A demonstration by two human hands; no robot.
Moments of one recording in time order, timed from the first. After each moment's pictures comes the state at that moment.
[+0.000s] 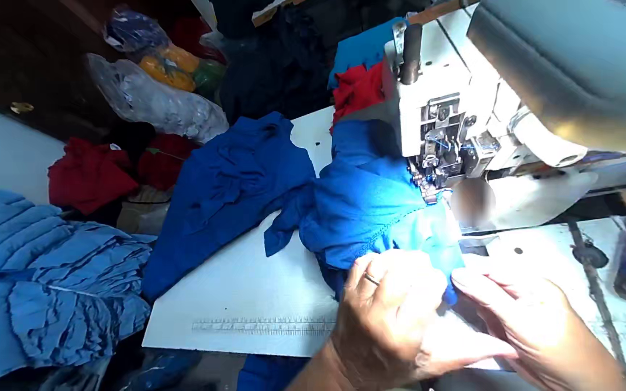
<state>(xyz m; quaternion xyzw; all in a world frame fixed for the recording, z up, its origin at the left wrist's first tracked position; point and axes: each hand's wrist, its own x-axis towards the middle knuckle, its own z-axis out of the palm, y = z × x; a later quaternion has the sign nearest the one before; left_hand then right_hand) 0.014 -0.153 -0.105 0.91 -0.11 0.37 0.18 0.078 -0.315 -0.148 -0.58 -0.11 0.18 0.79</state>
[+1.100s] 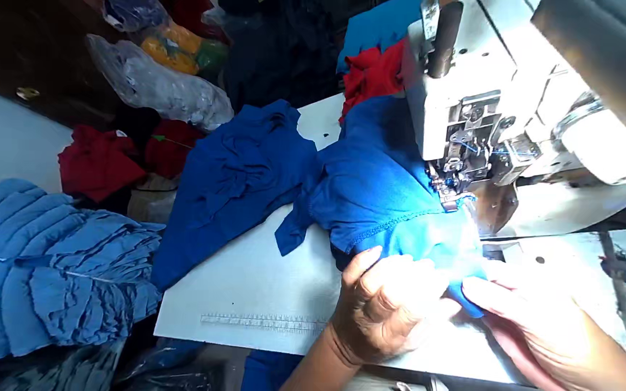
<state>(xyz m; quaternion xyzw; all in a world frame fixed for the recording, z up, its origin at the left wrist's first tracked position) 0.020 -0.128 -0.139 0.89 -0.15 0.41 0.15 0.092 -0.310 -0.143 -0.48 -0.09 0.28 0.83</state>
